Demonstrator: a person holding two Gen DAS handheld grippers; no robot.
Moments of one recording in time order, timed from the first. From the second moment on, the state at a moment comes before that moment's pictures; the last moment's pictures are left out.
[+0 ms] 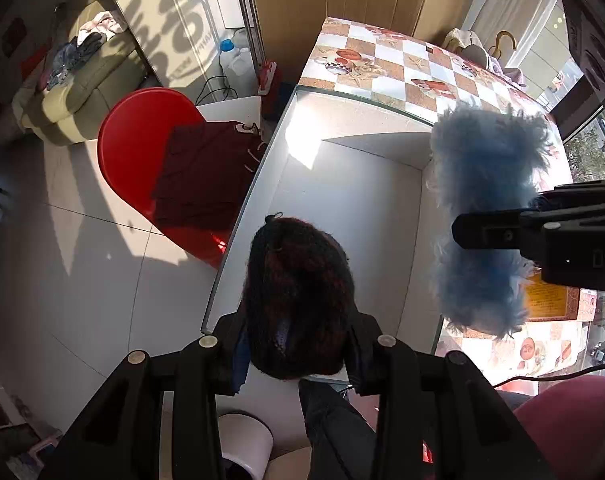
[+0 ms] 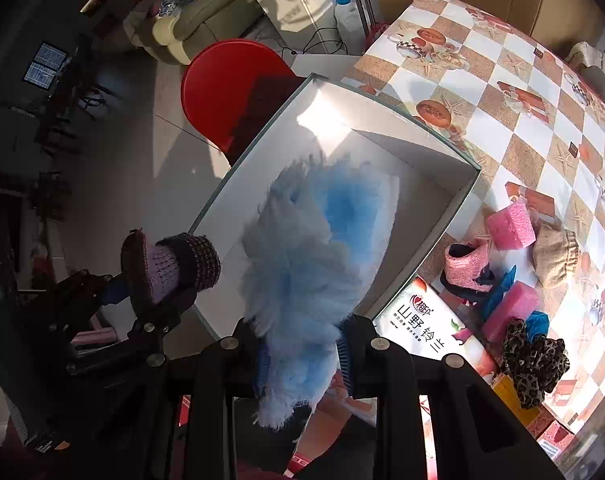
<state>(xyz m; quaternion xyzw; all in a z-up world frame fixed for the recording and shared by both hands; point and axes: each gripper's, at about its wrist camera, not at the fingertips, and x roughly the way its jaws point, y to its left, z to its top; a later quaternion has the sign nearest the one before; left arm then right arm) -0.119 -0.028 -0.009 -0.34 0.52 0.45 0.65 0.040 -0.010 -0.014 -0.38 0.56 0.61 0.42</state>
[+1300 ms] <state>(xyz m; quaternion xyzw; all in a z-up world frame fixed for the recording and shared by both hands) -0.110 -0.031 -0.015 -0.31 0.55 0.44 0.64 0.032 -0.007 -0.027 -0.38 0.58 0.60 0.40</state>
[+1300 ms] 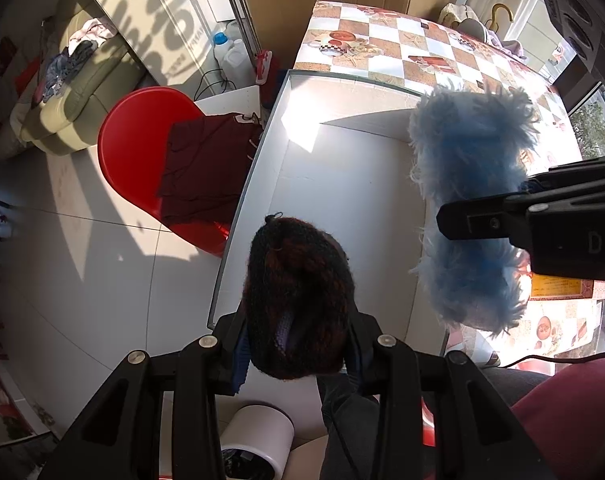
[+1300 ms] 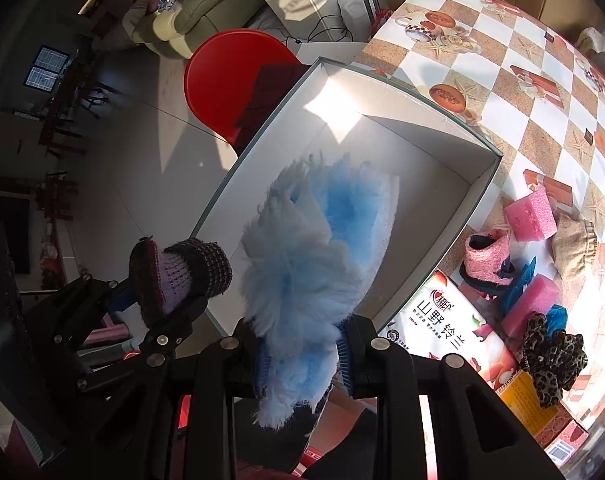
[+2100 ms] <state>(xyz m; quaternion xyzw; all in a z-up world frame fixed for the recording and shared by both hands) -0.104 -0.024 -0.018 -0.30 0.56 0.43 0.64 0.032 -0.005 -0.029 -0.38 0.58 0.60 0.40</state>
